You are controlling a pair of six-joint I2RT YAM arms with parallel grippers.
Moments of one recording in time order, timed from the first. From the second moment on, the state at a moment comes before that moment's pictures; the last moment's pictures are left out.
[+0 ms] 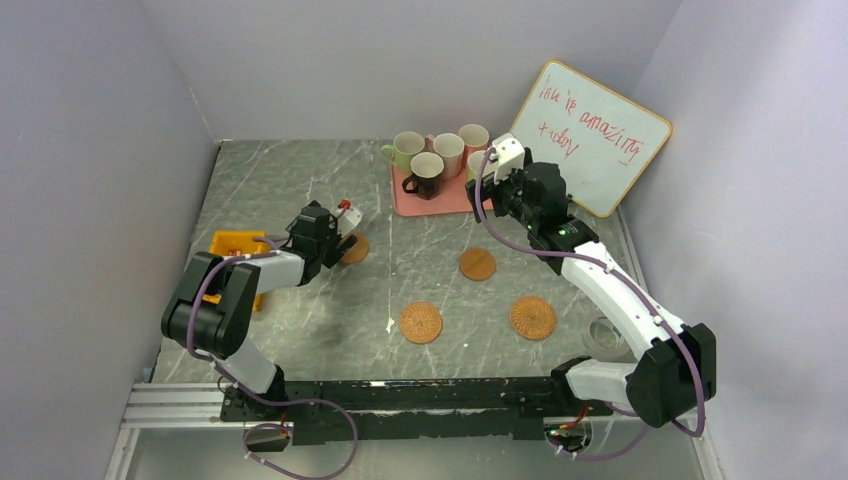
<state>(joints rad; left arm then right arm) -0.30 1.61 0.67 0.30 -0.23 0.61 0.41 1.23 1.01 -0.05 -0.04 -0.20</state>
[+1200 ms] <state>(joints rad) -0.33 1.59 0.66 0.31 -0.18 0.61 0.40 1.23 1.01 -0.05 -0.06 -0.20</state>
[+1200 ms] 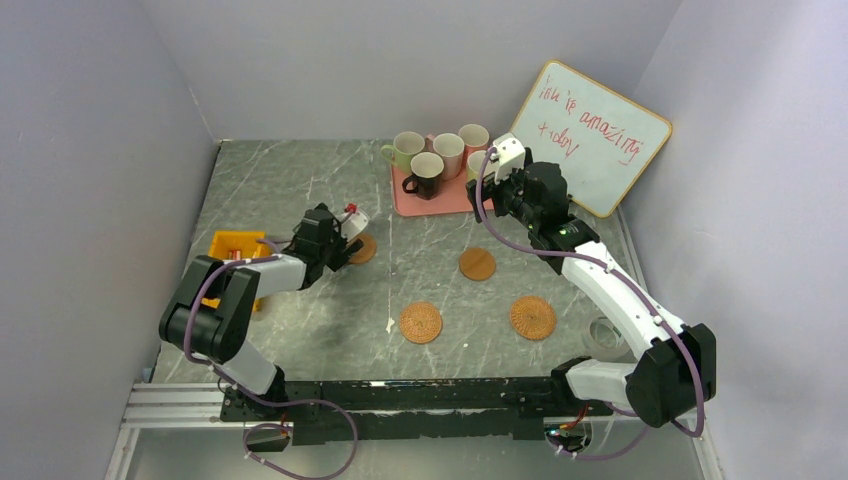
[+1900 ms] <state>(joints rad) -0.36 1.44 0.55 0.39 -0.21 0.60 0.40 1.31 1.03 -0.11 -0.22 -0.22</state>
